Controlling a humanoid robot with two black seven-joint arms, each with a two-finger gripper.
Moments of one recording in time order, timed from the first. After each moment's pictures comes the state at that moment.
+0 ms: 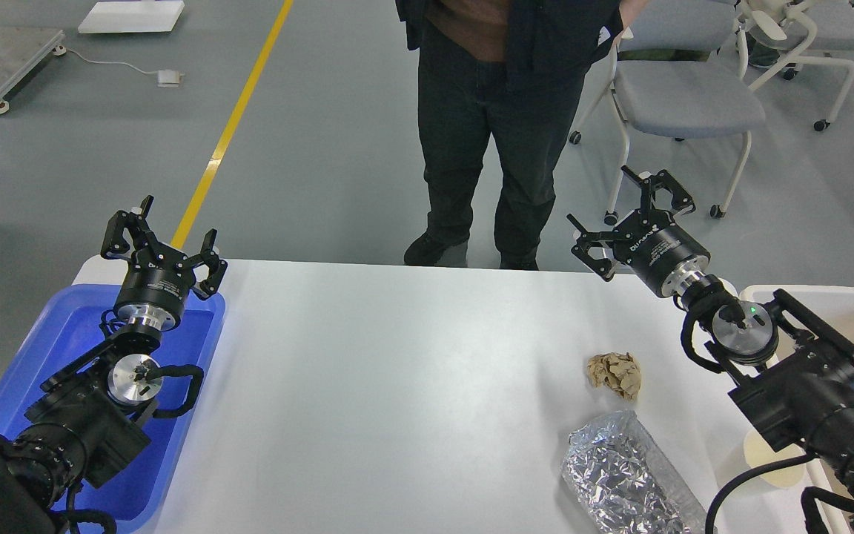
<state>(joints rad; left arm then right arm) -0.72 0.21 -0.75 -0.21 -0.11 -0.59 -0.58 0.75 -0.22 0.91 0.60 0.15 0.39 -0.03</state>
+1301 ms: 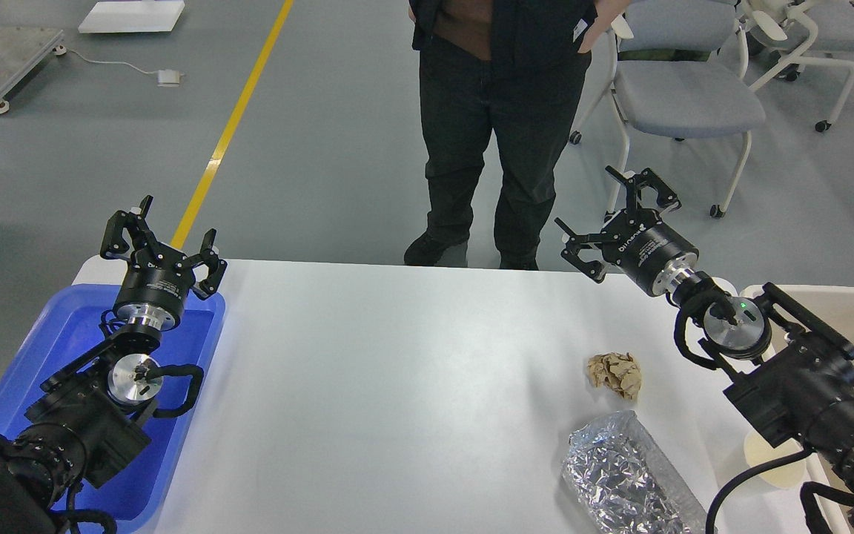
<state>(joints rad) -0.72 0.21 -0.75 -0.21 -0.11 -0.59 -0.58 0.78 -0.22 0.85 0.60 0.14 0.39 -0.03</state>
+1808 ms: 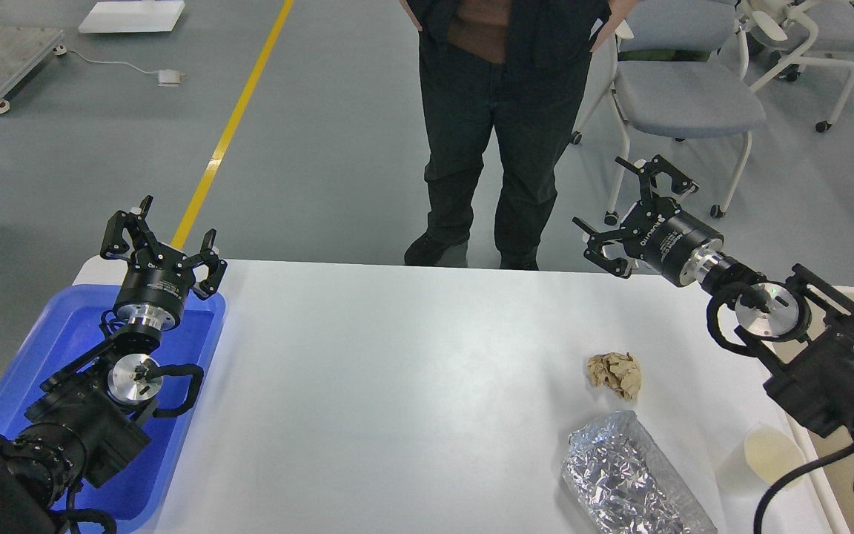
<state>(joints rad) -0.72 0.21 -0.75 -0.21 -0.11 -0.59 -0.58 0.81 -0.39 0.70 0.72 0.05 0.39 -0.03</state>
